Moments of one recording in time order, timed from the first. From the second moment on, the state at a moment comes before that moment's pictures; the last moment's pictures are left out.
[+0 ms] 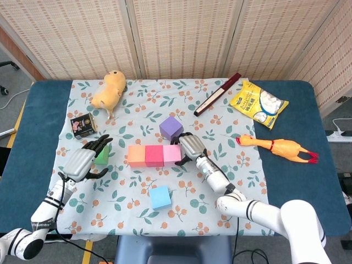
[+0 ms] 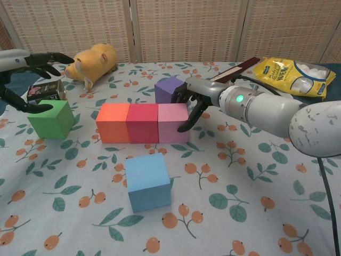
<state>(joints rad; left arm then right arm) -0.58 -1.24 -0.12 -1.61 1.35 1.04 -0.08 0.98 -1.84 0.31 -1.01 -1.02 0.68 -0.06</state>
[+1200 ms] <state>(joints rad) -0.57 -1.22 -0.12 -1.65 1.35 1.06 -0.03 0.89 -1.52 0.26 -1.45 -0.90 0.72 -0.18</state>
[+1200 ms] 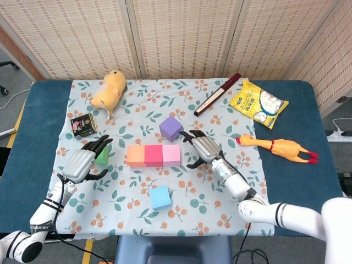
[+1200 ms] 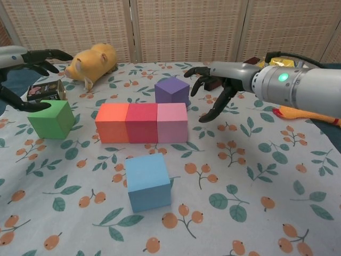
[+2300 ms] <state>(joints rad) -0.57 -1.24 -0.12 -1.64 1.35 1.05 -0.03 0.92 -1.59 0.22 -1.40 -0.91 0.66 -0.08</state>
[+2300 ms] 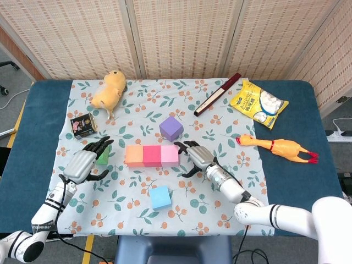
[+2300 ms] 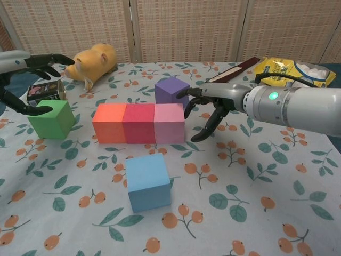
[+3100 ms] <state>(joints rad) -0.59 -1.31 -0.13 -1.42 1.21 0.94 -0.01 0.62 -1.09 0.23 -1.84 -1.18 1.02 0.03</state>
